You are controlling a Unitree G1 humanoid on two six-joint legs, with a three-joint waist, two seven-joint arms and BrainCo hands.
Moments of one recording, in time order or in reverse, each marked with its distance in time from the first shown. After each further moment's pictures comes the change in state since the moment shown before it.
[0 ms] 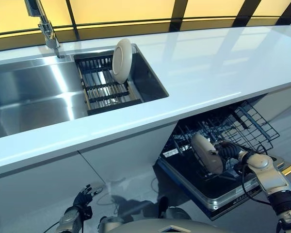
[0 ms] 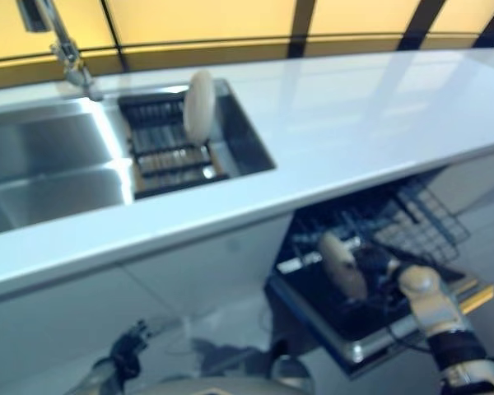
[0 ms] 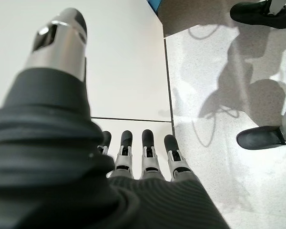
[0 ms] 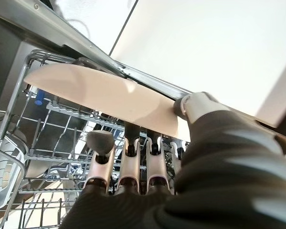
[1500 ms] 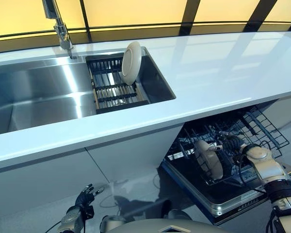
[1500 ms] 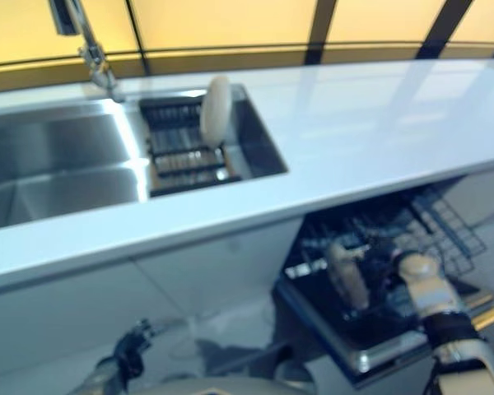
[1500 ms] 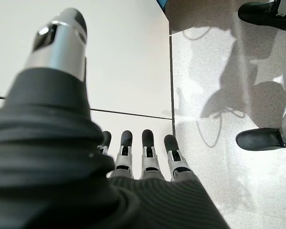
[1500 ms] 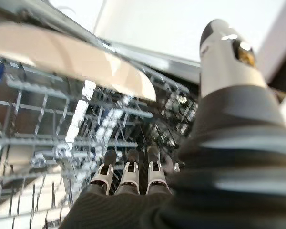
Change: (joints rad) left arm -0.001 -0.006 0.000 0.001 0.000 0.001 -0.006; right arm -0.110 0.006 -0.055 0.058 0.057 0.100 -0.096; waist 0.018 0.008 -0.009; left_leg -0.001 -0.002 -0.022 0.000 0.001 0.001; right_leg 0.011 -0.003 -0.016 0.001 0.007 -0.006
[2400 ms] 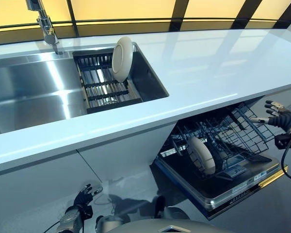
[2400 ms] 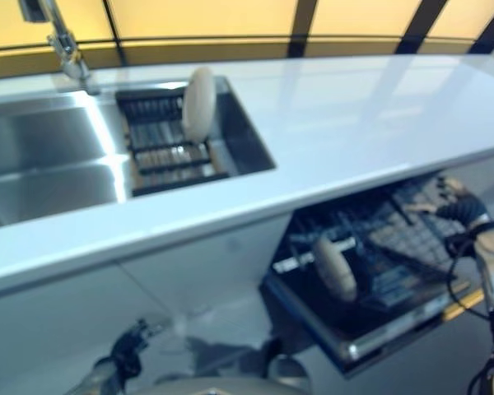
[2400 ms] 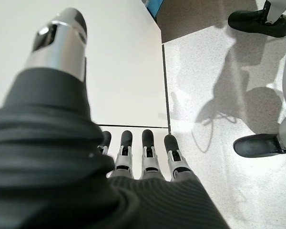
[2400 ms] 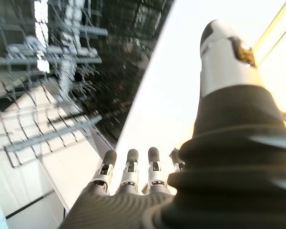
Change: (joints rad) left arm 0.001 0.009 0.001 0.007 -0.001 -0.005 0.008; right arm -0.023 -0.248 -0.248 -0.087 0.300 0.022 -0.193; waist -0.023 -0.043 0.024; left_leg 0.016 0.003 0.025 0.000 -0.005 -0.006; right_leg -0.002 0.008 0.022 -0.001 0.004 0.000
